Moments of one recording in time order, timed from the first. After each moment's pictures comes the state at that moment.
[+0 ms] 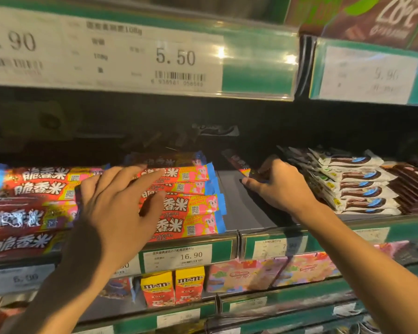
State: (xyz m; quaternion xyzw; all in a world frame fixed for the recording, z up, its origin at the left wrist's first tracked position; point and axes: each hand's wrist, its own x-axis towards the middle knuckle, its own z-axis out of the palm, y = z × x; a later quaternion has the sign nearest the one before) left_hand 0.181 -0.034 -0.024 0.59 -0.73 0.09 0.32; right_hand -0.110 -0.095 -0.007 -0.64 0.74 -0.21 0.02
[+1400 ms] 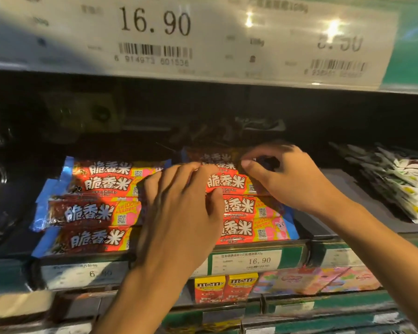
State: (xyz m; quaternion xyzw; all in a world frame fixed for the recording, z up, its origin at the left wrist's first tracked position) left_hand 0.188 -0.029 -0.013 0.62 -0.72 0.02 0.30; right_hand -0.003 -0.089 0.023 -0.77 0.56 -0.29 0.09
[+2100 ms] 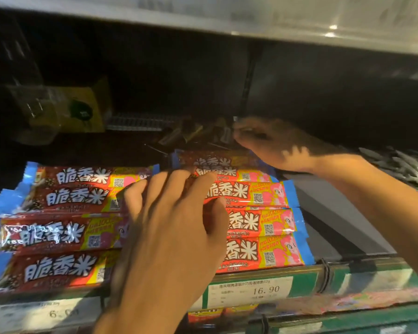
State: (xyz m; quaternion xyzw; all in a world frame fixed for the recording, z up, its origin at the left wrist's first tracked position) left_hand 0.184 -0.037 -0.014 0.62 -0.72 0.02 0.31; right_hand -0.002 -0.166 0.044 -0.80 0.55 -0.19 0.14
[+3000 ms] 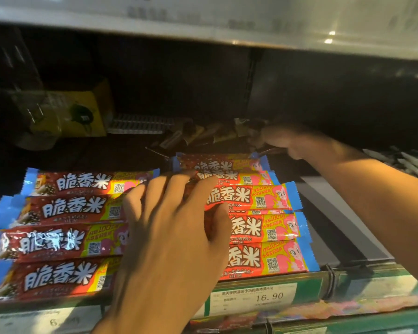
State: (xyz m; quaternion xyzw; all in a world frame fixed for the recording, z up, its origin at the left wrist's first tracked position) left_hand 0.185 -0.040 -0.014 0.62 -0.73 0.03 0.28; right_hand -0.019 -0.233 0.030 -0.59 0.69 -0.27 0.32
